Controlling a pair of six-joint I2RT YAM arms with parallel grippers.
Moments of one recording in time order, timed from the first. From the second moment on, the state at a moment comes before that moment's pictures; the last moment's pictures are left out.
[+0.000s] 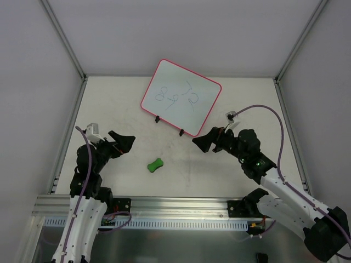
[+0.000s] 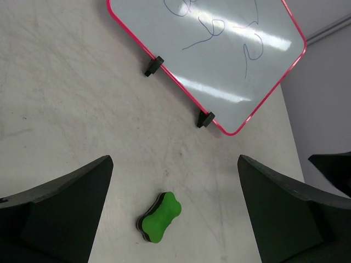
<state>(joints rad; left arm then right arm) -0.05 0.29 0.34 -0.25 0.26 -0.71 0.62 0.83 0.49 0.12 -0.23 0.60</state>
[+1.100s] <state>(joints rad) -0.47 0.61 0.49 -0.30 -0.09 -0.50 0.12 1.51 0.44 1.07 -0.69 0.77</state>
